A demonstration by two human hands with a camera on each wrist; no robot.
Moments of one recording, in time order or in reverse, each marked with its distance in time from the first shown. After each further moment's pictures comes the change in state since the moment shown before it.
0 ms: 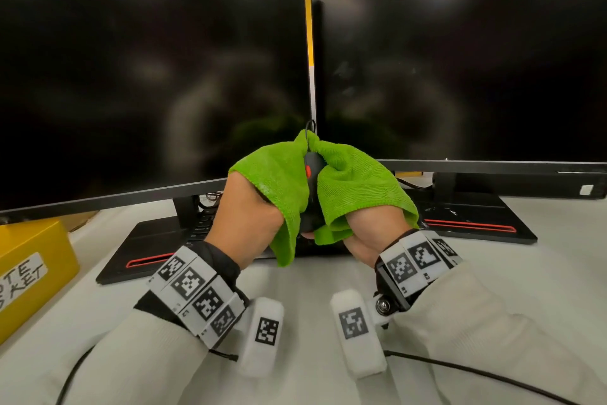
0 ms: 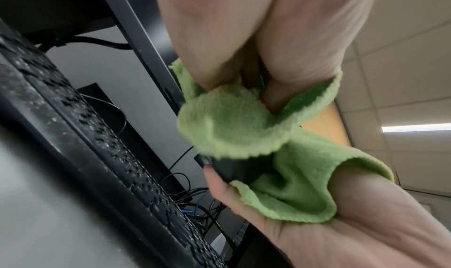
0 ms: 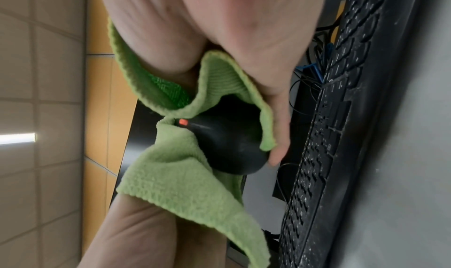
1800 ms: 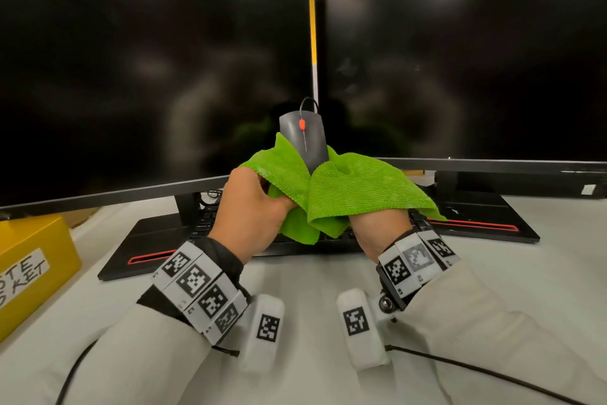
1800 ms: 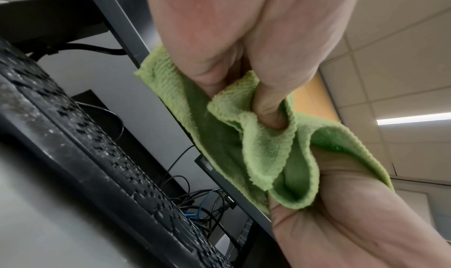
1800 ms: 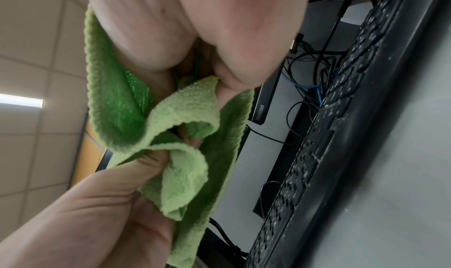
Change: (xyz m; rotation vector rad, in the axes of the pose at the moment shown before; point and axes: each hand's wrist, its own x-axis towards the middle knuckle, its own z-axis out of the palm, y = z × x) left_hand -0.002 -0.005 -0.005 0.150 0.029 -0.180; right_hand 0.010 -0.010 -0.005 -0.638 0.164 -0.352
